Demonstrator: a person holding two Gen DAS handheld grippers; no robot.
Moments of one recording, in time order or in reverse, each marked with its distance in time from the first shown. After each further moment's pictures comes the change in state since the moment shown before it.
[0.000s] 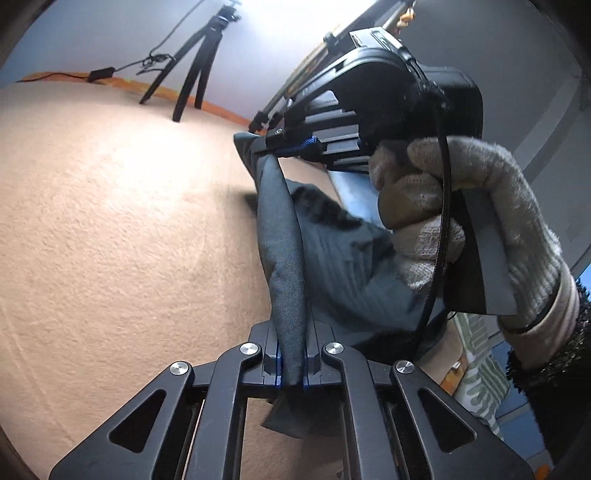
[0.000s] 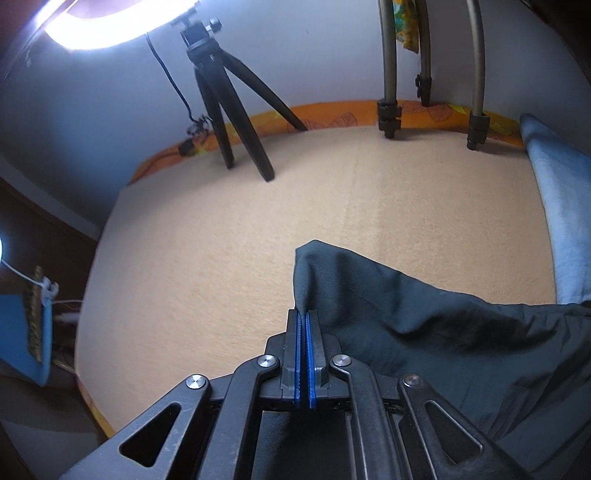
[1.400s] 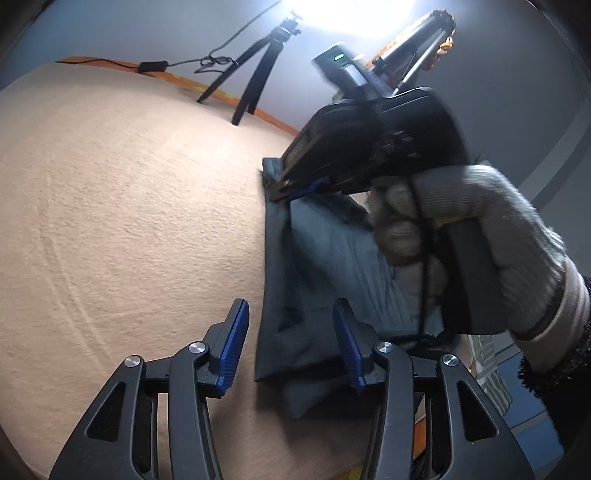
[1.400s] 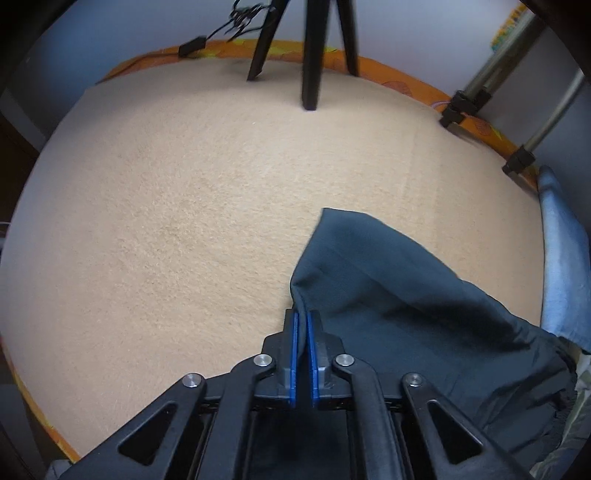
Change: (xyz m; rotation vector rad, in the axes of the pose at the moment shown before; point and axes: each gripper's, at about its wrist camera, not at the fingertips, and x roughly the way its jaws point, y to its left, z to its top) left arm -0.030 0.042 -0.006 -0.064 0.000 0.067; right arm 0.080 0.065 -0.014 -0.223 0.169 -0.308
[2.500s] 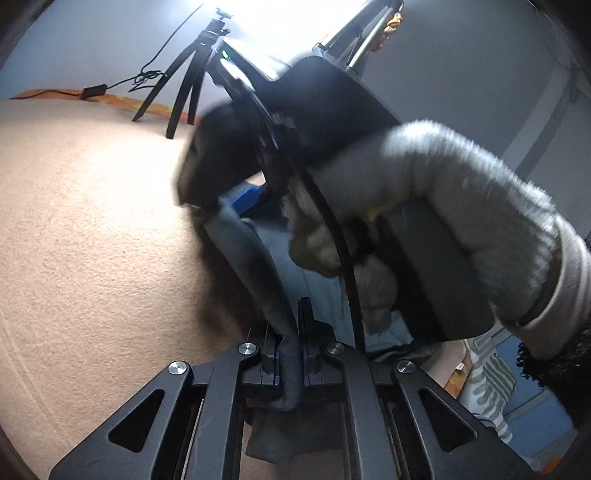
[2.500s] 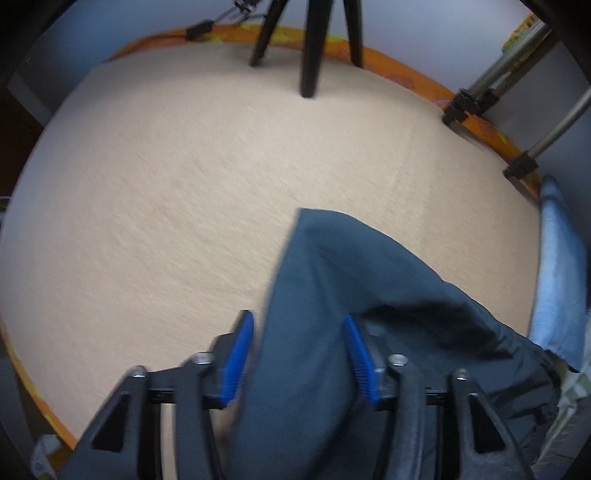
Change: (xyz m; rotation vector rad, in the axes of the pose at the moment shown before) left arm 0.019 -0.054 0.000 0.117 -0.033 -0.070; right arm 0.007 -0.010 -0.006 -0.087 0.068 -0.026
